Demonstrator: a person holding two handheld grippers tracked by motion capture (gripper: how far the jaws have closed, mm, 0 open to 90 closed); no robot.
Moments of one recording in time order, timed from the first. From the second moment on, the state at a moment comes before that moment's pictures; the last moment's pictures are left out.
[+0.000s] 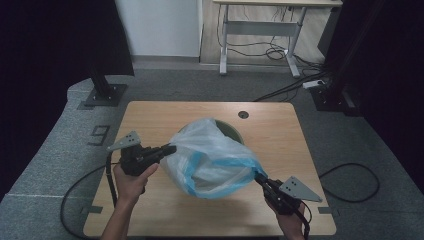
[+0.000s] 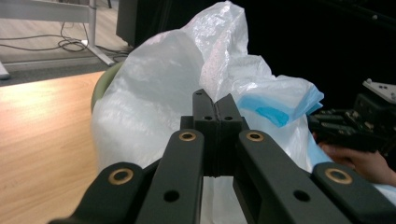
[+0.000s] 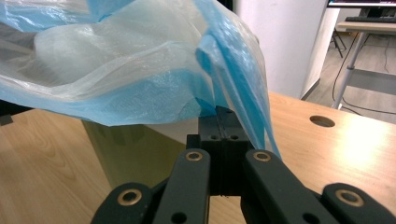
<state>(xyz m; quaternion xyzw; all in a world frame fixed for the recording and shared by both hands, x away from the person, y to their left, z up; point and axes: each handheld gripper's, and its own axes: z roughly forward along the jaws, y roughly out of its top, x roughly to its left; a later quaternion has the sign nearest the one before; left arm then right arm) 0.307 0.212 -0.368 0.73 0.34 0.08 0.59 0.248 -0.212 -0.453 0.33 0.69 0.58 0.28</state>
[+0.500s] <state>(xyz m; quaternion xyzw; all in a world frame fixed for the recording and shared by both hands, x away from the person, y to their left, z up) 0.290 0.245 -0.418 0.72 0.36 0.07 0.59 0.251 -0.202 -0.482 0.35 0.71 0.57 0.22</state>
